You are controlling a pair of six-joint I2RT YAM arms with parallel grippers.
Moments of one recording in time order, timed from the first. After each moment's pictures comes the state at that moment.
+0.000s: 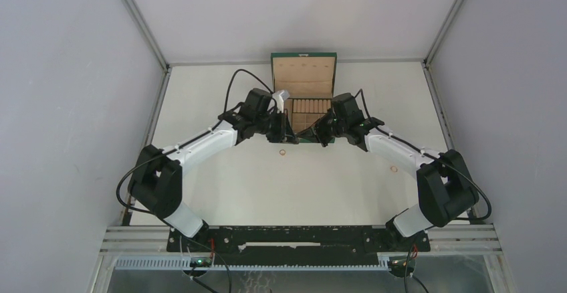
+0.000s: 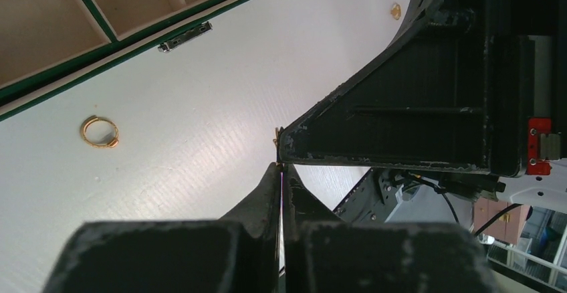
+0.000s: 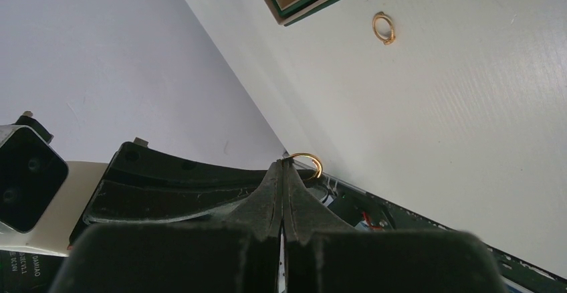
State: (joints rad) left arm -0.61 1.59 1.14 -0.32 0.46 -0.55; right arm 0.52 1.50 0.98 -0.23 -0.40 1.48
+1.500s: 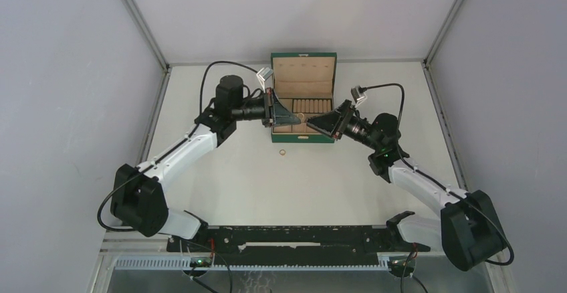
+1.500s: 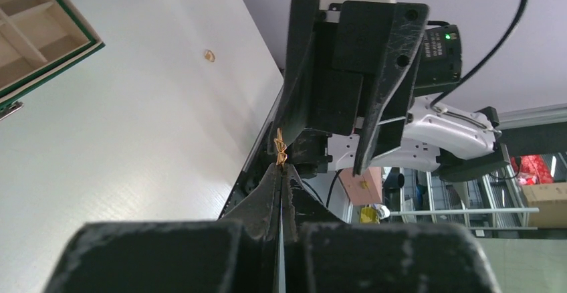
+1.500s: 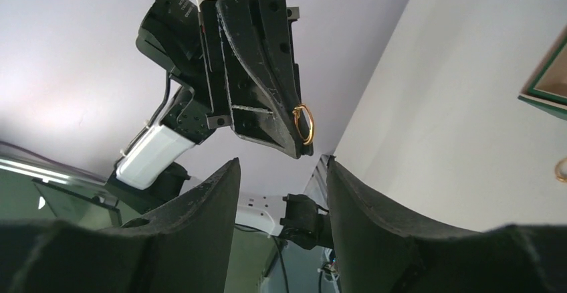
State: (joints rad) left arm -0.50 1.42 1.09 0.04 0.85 -0.85; right arm 0.42 1.15 0.58 0.68 -0.63 1.25
